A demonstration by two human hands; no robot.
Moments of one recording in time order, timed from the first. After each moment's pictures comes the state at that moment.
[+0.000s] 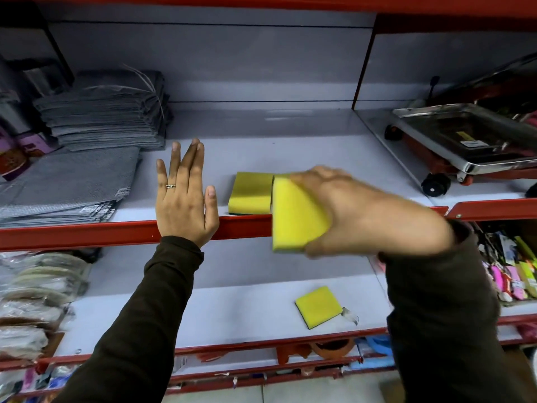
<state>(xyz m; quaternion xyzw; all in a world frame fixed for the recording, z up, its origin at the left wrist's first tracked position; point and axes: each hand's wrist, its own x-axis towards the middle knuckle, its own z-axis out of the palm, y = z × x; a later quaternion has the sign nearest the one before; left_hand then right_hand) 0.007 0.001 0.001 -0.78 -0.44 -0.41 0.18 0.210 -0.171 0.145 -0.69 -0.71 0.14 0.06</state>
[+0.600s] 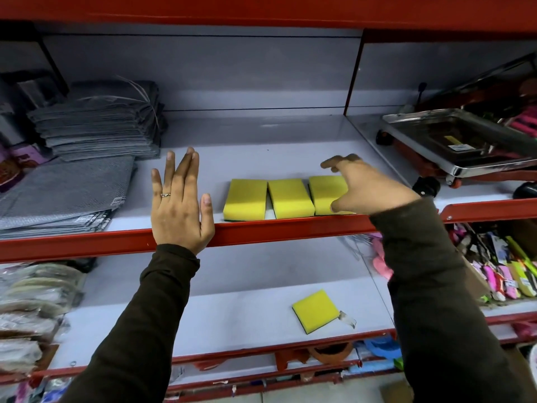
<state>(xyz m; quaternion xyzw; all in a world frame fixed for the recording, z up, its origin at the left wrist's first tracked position) 0.005 0.002 -0.002 -0.78 -0.44 -0.41 0.19 0.287 -0.118 0.105 -0.79 -0.59 0.11 0.13</state>
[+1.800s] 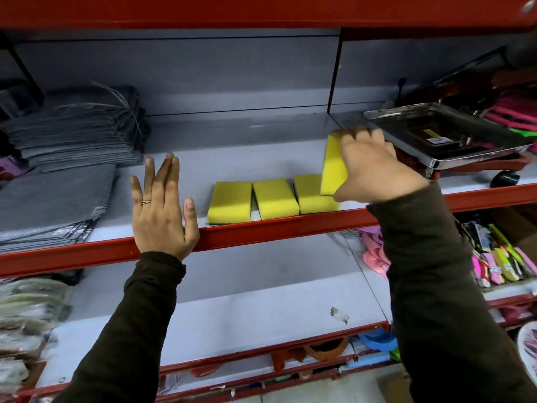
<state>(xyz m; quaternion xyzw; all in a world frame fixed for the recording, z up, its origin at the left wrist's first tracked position) 0.005 0.002 -0.002 -0.77 -0.43 -0.43 0.18 0.287 -0.139 0.141 -0.83 -0.55 -0.02 0.03</state>
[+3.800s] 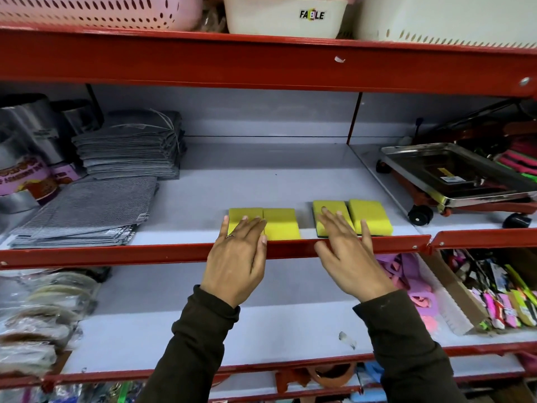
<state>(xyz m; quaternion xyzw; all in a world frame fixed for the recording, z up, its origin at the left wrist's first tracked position) 0.036 -0.087 0.020 -0.87 -0.40 -0.28 -0.03 0.238 -0.172 0.053 -0.76 -0.61 0.05 0.21</state>
